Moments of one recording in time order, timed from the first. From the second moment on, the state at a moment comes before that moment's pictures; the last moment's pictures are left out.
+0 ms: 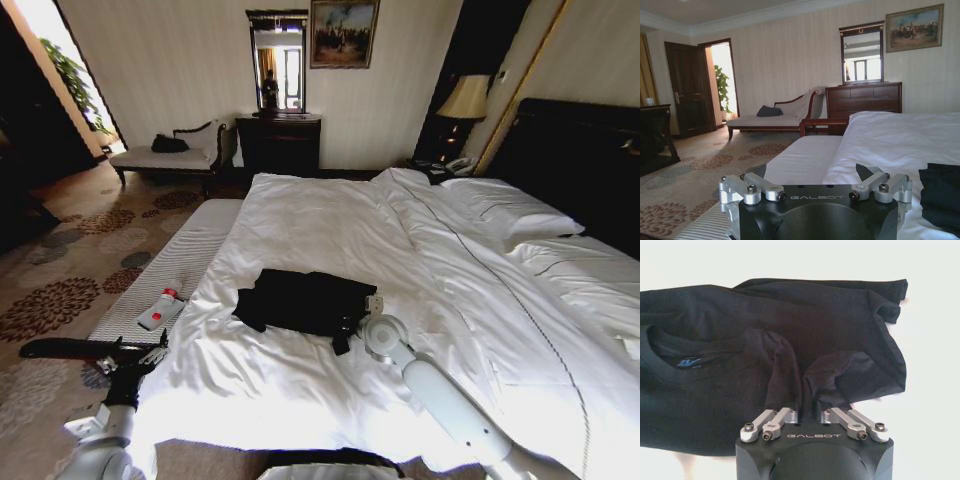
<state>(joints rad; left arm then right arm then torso) 1.78 -1.40 -0.97 -2.15 -0.34 0.01 0.00 -0.86 1.06 -0.03 1.88 1.38 -0.69 0.96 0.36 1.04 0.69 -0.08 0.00</state>
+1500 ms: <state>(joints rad) 1.77 -1.39 -0.96 -2.13 -0.33 -0.01 0.00 -0.82 1.13 0.01 1.87 1.51 -0.67 0.97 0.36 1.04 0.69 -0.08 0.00</state>
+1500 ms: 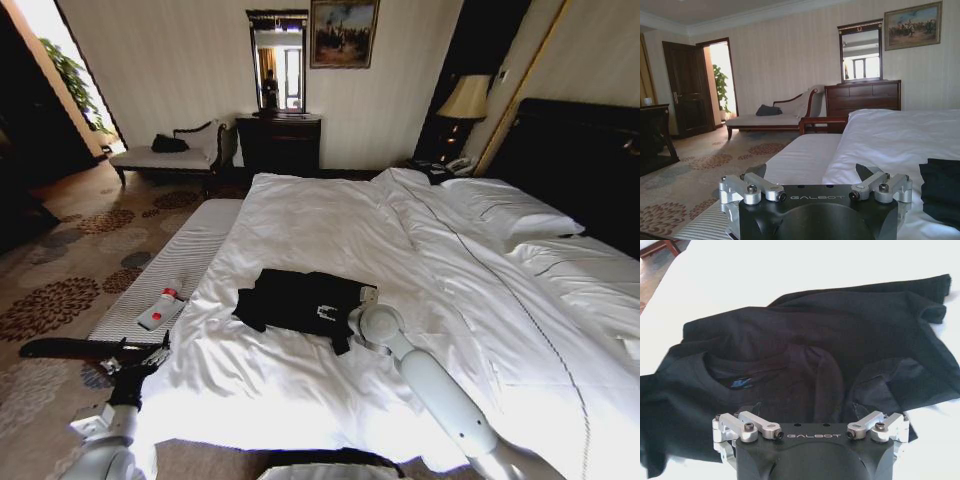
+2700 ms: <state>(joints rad) 1.77 -1.40 -0.95 -2.13 -0.32 -0.02 0.00 -0.85 1.09 0.02 1.88 1.46 -0.69 0.94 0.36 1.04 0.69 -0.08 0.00</state>
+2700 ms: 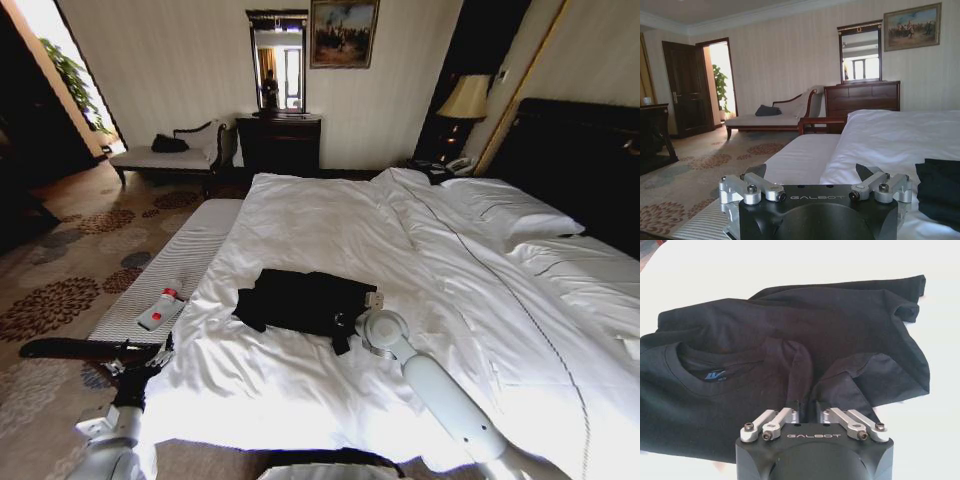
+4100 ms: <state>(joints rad) 1.40 -0.90 -0.84 -2.03 -0.95 0.57 -0.18 -0.96 1.09 0.06 1.95 1.27 -0.58 0.71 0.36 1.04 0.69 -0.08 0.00</state>
